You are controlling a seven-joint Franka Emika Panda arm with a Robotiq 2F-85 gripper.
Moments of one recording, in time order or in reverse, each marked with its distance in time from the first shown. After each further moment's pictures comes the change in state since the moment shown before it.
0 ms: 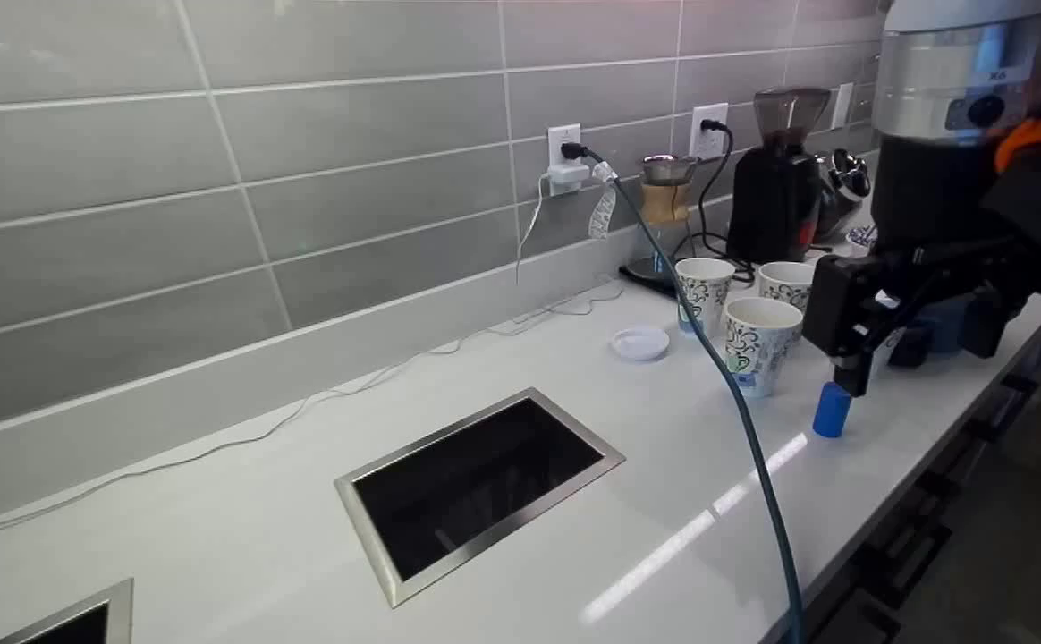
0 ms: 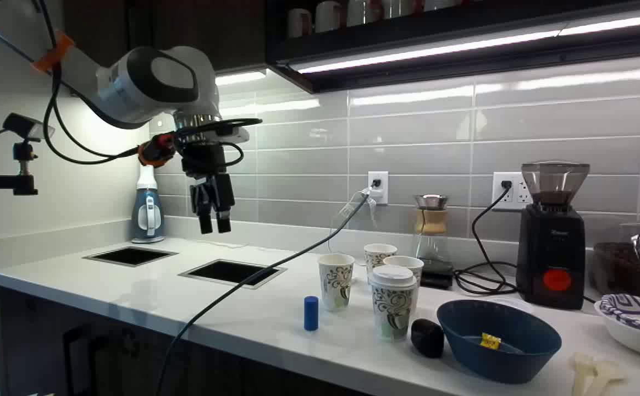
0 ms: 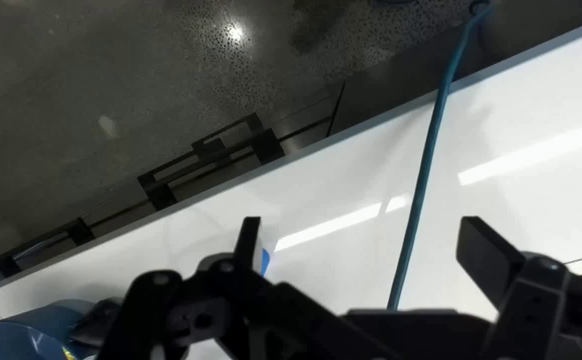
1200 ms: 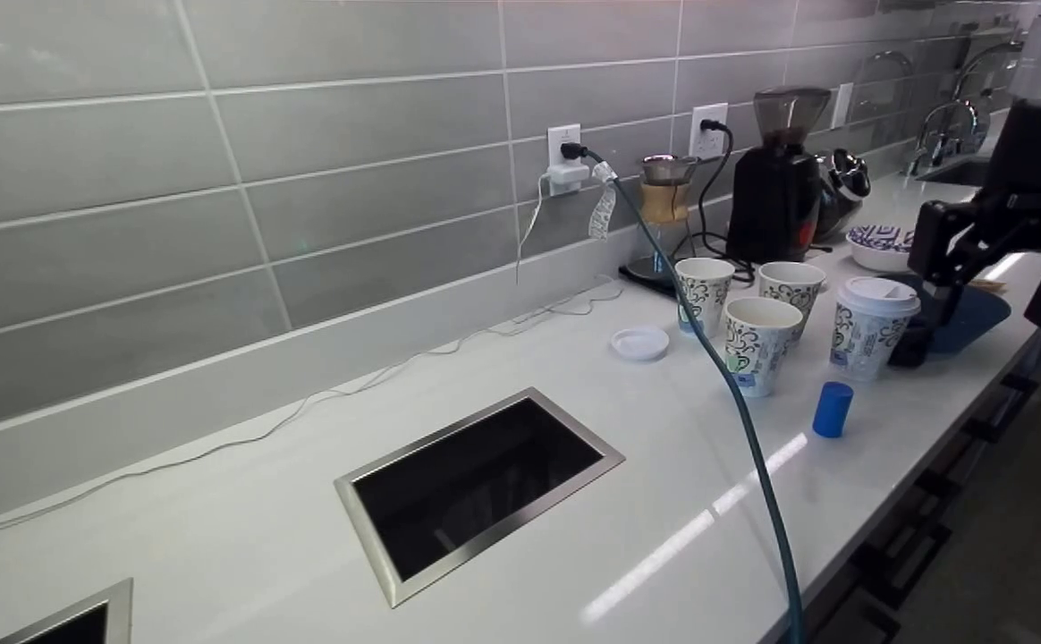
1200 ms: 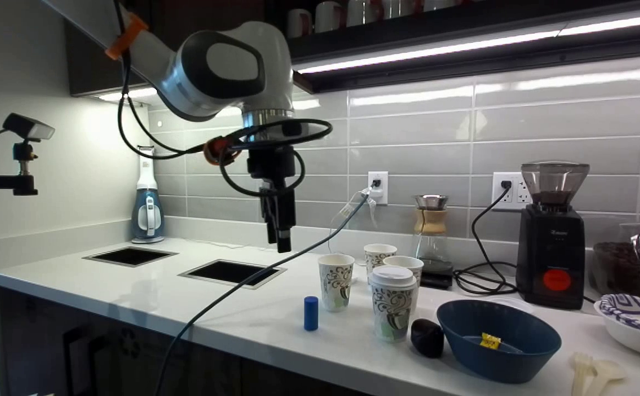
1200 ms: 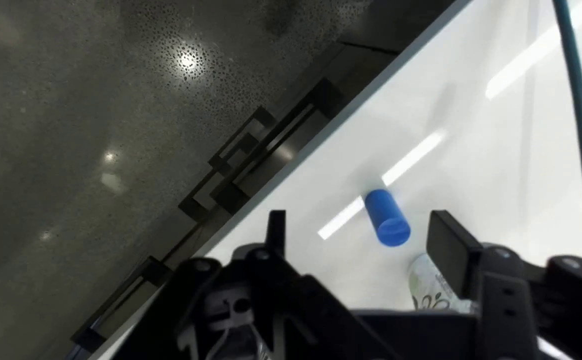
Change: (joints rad) arm -0.094 0.144 -0.292 0.084 0.016 0.096 -0.019
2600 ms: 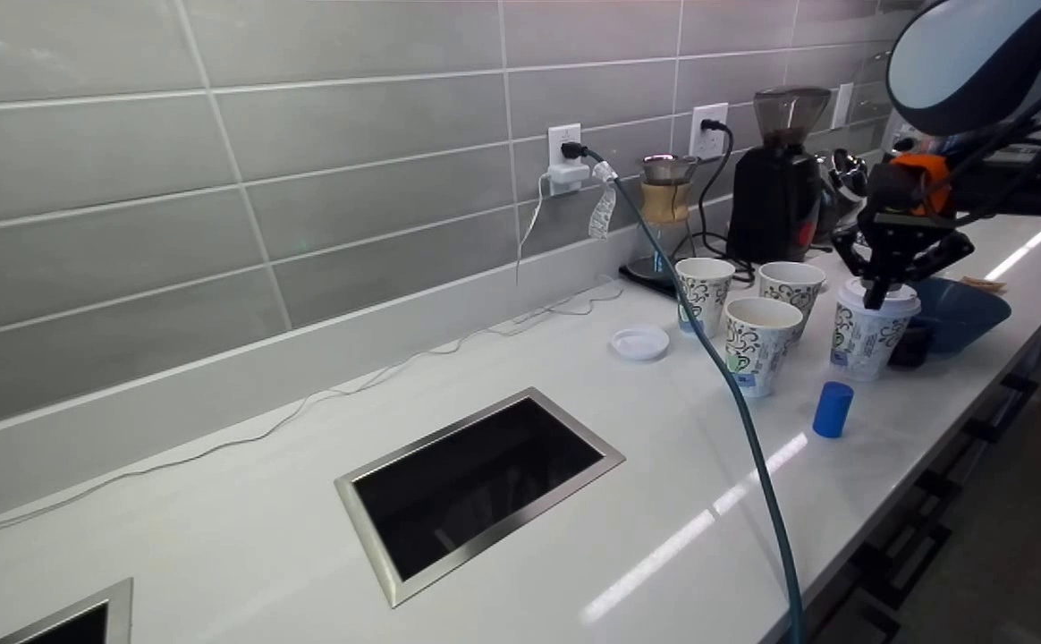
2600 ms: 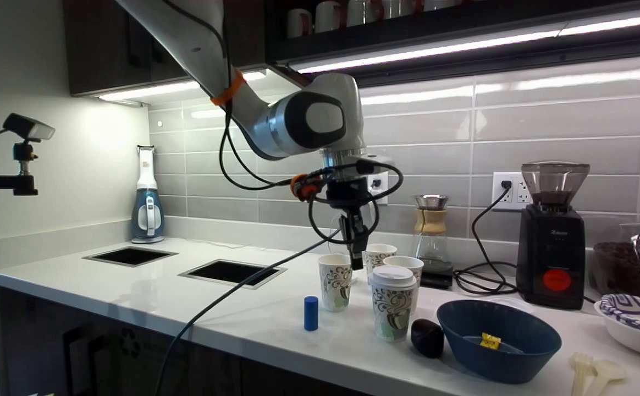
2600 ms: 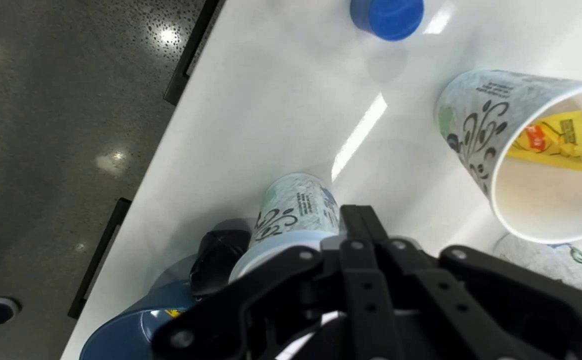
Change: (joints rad) arm 0.007 0.451 -0.058 0.345 -0.064 0.190 0.229
